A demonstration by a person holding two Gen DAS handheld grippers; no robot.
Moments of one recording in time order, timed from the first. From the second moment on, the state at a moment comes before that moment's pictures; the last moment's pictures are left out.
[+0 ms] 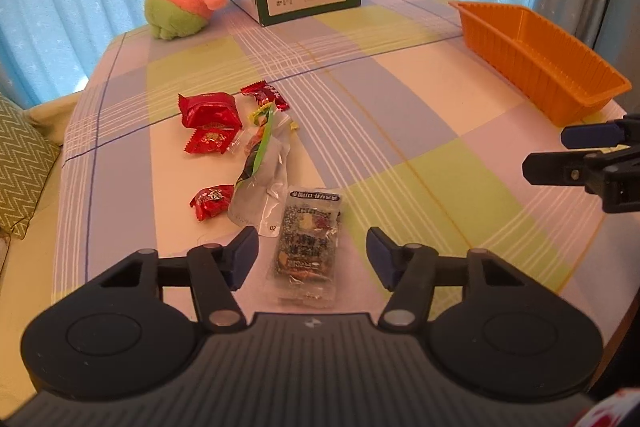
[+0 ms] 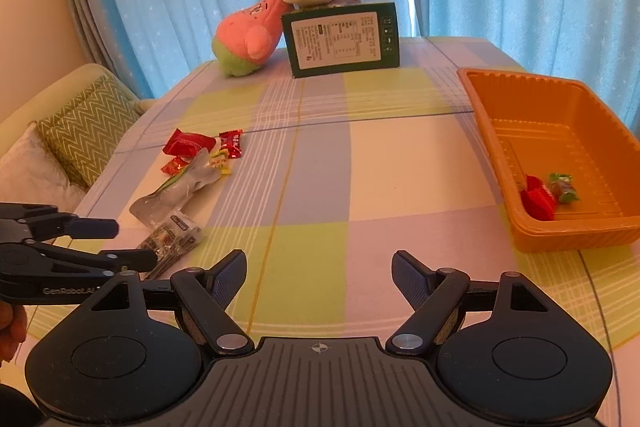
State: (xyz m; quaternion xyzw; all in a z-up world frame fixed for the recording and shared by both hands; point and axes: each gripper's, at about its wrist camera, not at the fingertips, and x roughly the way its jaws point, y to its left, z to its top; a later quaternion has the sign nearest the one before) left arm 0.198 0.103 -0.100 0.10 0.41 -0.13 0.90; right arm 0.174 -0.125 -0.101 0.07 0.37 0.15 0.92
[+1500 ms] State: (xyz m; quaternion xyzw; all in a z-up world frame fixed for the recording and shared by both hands) left arm 0.270 0.111 -0.114 0.28 0.41 -0.13 0.85; right arm 0.234 -0.066 -0.124 0.08 0.38 0.19 0.90
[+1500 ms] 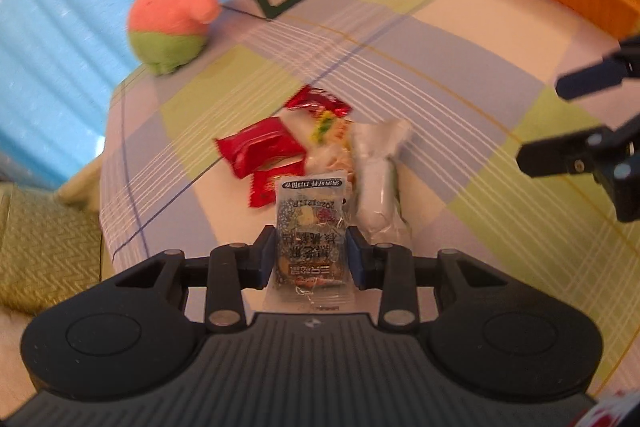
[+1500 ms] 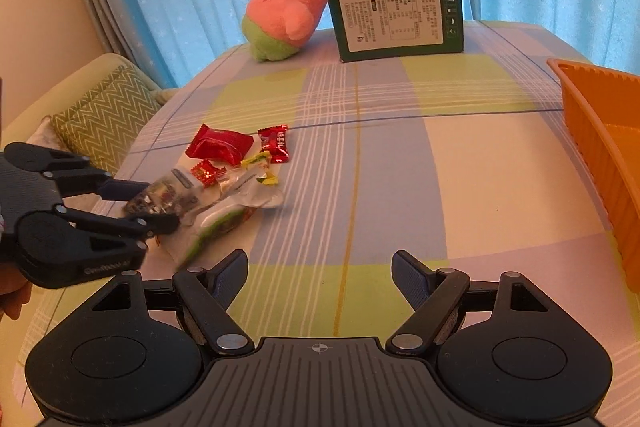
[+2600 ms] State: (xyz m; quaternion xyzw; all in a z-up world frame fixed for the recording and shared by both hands) left arm 0.217 0.125 -0.123 0.01 0.42 -0.09 0.90; right arm 0.243 -0.049 -0.146 0.06 0.38 0.20 0.90
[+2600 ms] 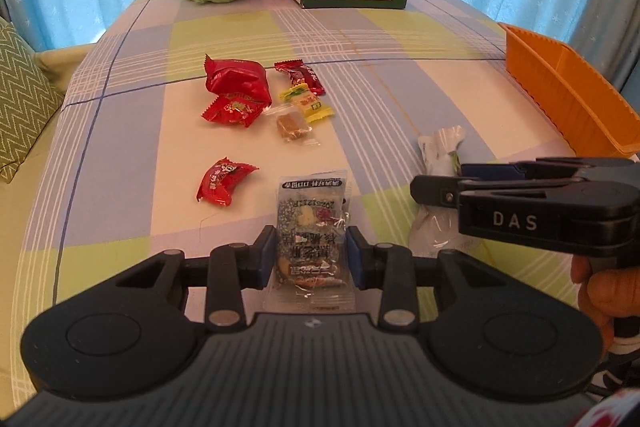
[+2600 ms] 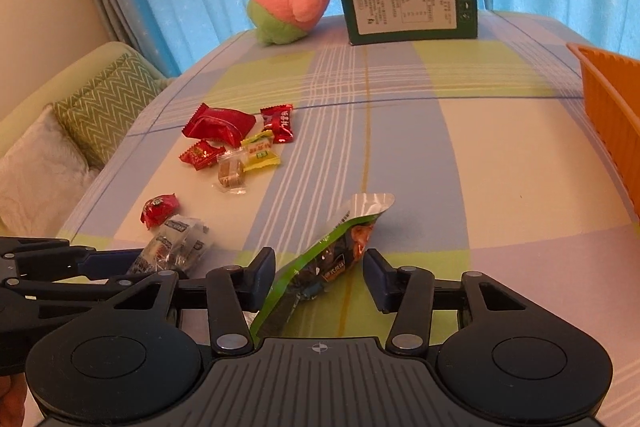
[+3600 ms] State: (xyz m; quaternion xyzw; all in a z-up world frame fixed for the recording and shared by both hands) left arm 0.187 0.067 -0.096 0.00 0.40 -0.09 0.91; right arm 0.195 -0.118 -0.107 0.03 0.35 0.16 0.92
